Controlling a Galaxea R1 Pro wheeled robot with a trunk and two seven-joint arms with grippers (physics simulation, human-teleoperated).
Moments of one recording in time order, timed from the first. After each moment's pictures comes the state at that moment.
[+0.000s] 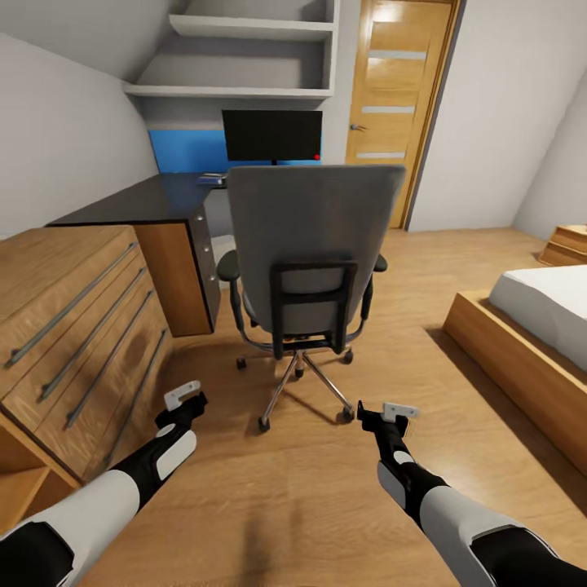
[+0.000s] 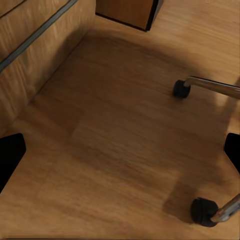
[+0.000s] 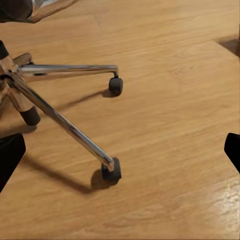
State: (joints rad) left arm -0.82 0.12 -0.65 -0.43 0.99 -0.22 0.42; right arm -0.80 0.04 0.22 -0.17 -0.29 -0.47 -0.16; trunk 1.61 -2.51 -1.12
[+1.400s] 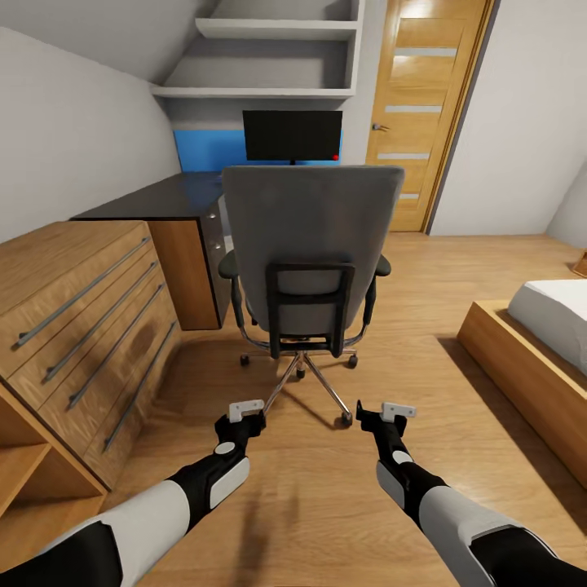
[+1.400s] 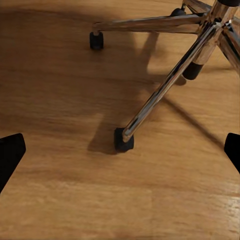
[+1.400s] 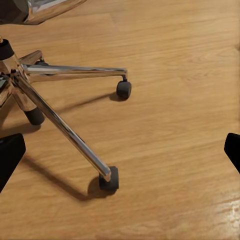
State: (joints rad) left arm -0.82 -0.07 -1.00 -0.37 0.99 -0.21 0.42; right arm -0.80 0.04 0.22 -0.17 -0.29 -0.46 -0.16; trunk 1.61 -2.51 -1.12
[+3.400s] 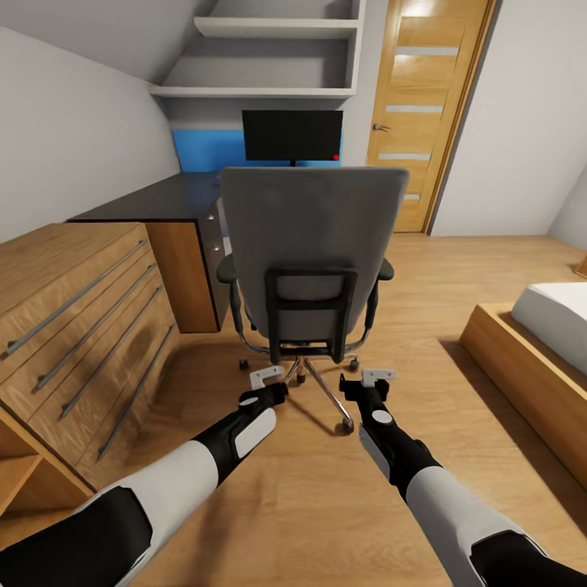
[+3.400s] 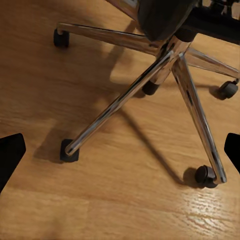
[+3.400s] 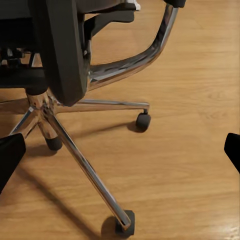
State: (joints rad) left arm -0.94 -0.17 -0.81 -0.43 1.02 0.01 0.50; right arm -0.80 0.07 0.24 -0.50 -0.14 -0.12 -0.25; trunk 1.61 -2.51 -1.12
